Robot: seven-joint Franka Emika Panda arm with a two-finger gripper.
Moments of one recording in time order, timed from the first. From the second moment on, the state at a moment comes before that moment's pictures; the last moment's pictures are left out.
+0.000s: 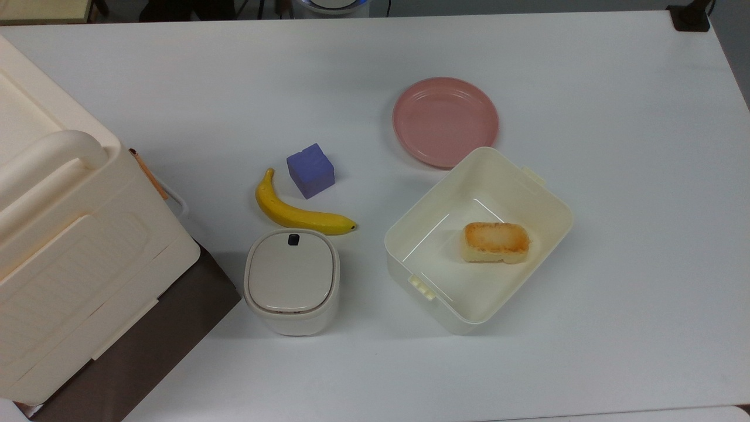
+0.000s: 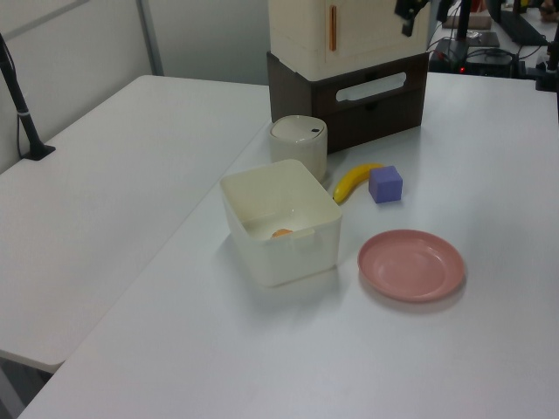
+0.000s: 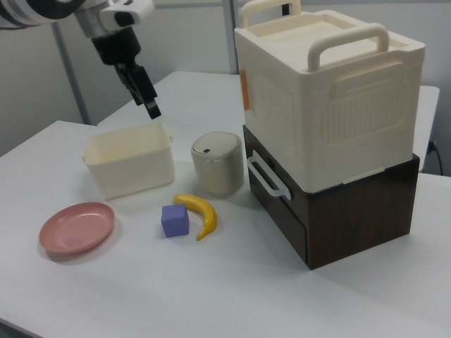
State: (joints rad) arm -0.04 -0.08 0.00 -1.59 -0.15 1.65 0.51
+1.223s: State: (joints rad) arm 0.04 0.00 -0.09 -1.58 -0.05 1.66 0.13
